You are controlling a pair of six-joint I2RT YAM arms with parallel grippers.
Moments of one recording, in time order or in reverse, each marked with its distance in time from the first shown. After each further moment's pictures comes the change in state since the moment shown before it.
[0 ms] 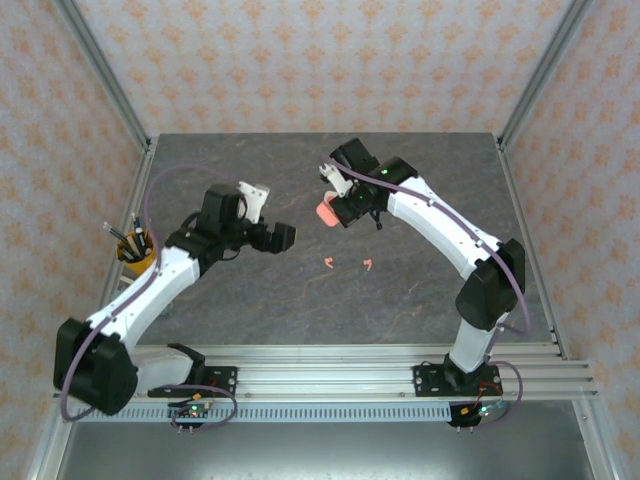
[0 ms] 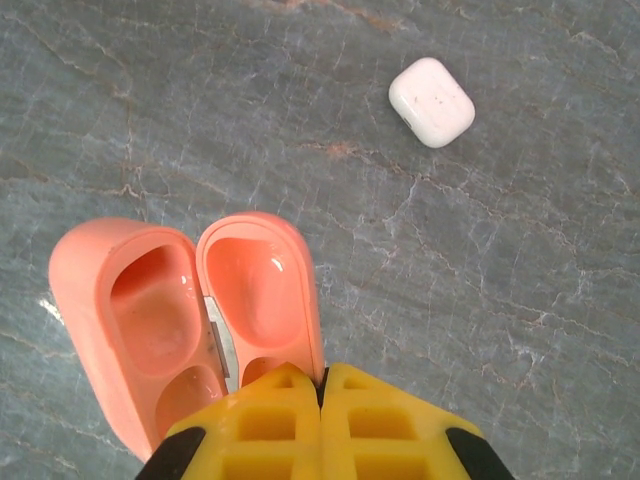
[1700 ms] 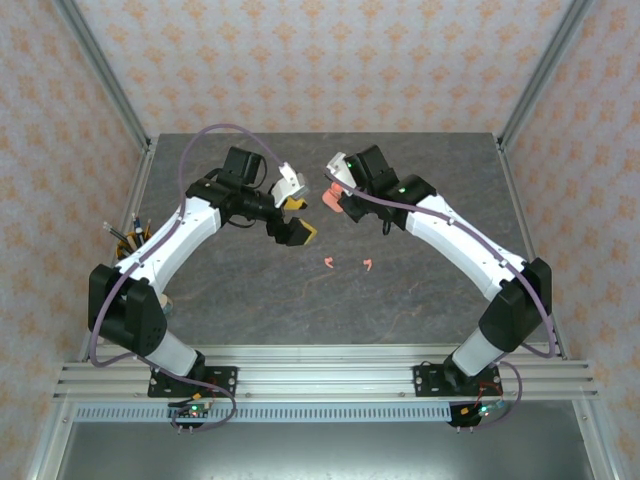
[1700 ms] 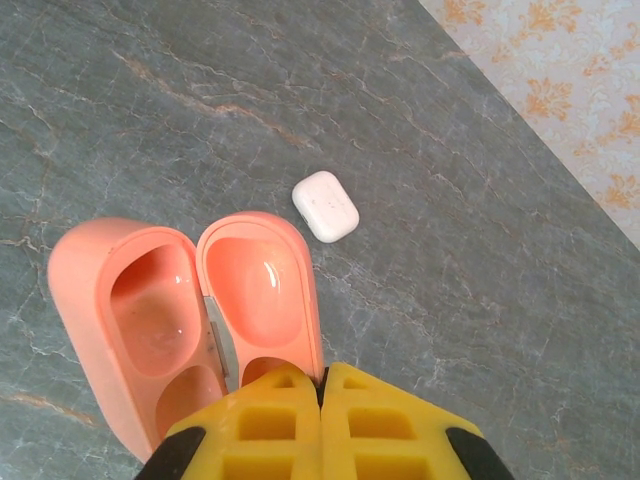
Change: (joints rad) left arm 0.000 0.371 0.484 -0.361 0.512 0.568; right arm 0.000 -0.177 -0.222 0.324 0.147 -0.237
